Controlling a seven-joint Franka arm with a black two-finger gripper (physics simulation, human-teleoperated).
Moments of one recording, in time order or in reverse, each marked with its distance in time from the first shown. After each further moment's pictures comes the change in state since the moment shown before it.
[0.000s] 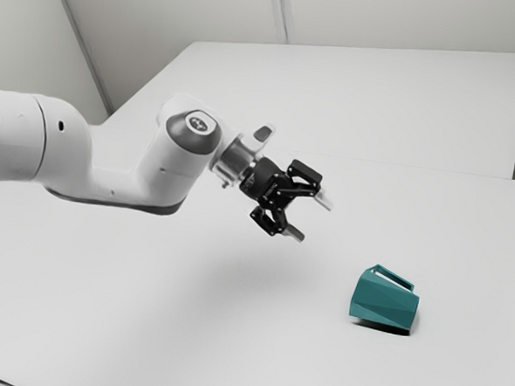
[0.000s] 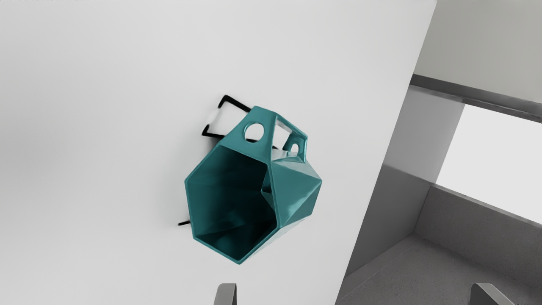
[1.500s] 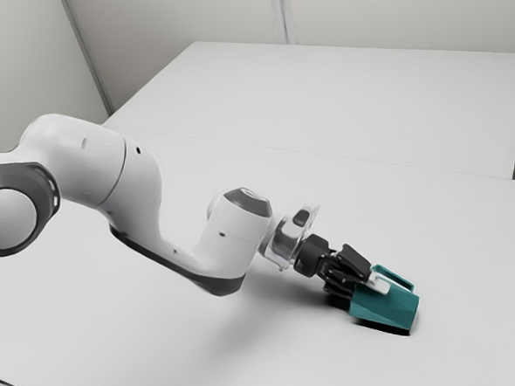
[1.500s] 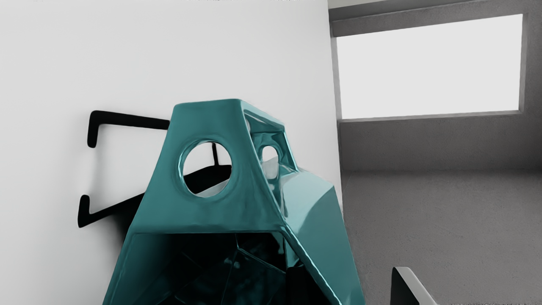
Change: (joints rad) arm -0.118 0.275 -0.064 -0.018 -0.435 0.093 0.804
